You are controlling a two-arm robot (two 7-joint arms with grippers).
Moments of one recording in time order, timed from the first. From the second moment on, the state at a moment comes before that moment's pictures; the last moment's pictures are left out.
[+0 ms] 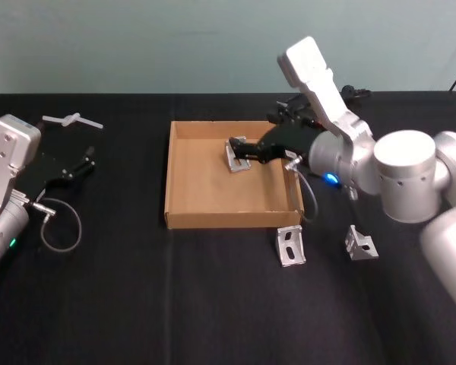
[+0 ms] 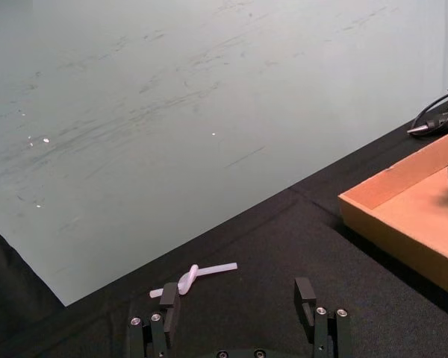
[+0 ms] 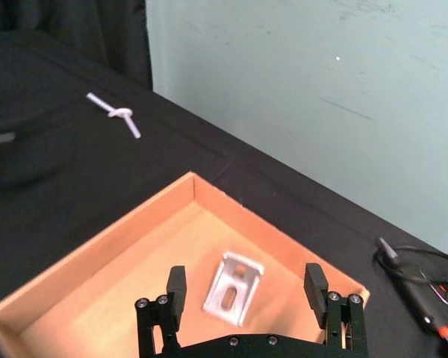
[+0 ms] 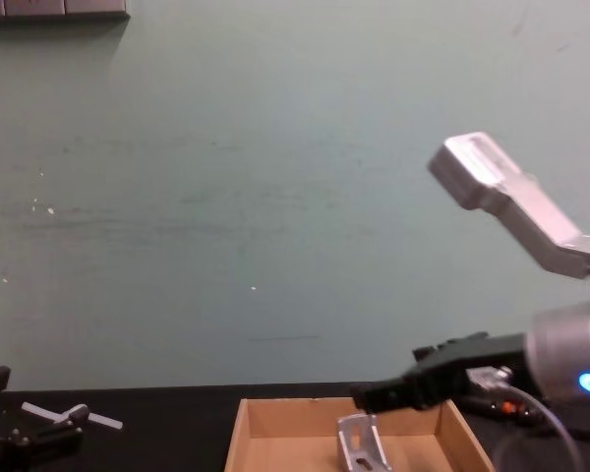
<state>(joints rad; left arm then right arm) -0.20 0.60 0.45 -1.41 -0.25 -0.12 0.03 0.45 0.27 -0.42 -1.40 0.11 0.44 0.37</state>
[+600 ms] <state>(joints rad) -0.20 0.60 0.45 -1.41 -0.25 -0.12 0.03 0.11 0.49 -0.28 -1.80 0.21 0.43 0.40</state>
